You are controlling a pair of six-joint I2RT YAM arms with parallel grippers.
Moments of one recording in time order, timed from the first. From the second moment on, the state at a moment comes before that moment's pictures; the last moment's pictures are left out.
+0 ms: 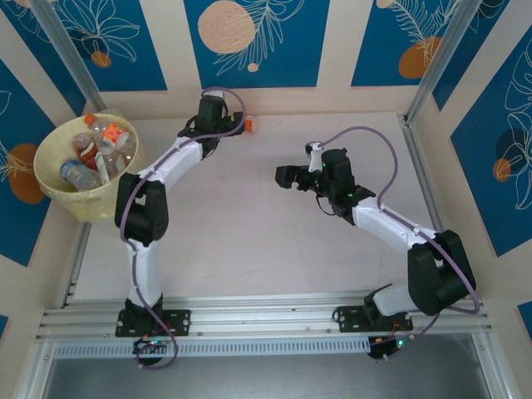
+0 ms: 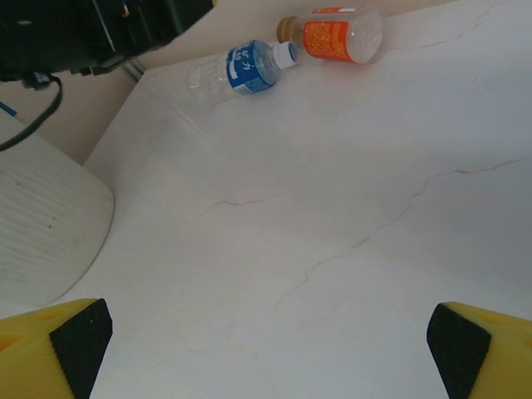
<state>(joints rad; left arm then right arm) -0.34 2.11 1.78 -0.22 -0.19 -0.29 0.43 1.39 0.87 0.06 -0.23 0.43</state>
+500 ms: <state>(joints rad) -0.21 2.55 2.35 -0.37 -0.21 -0.31 0.43 1.38 0.89 -0.01 -0.20 0.43</state>
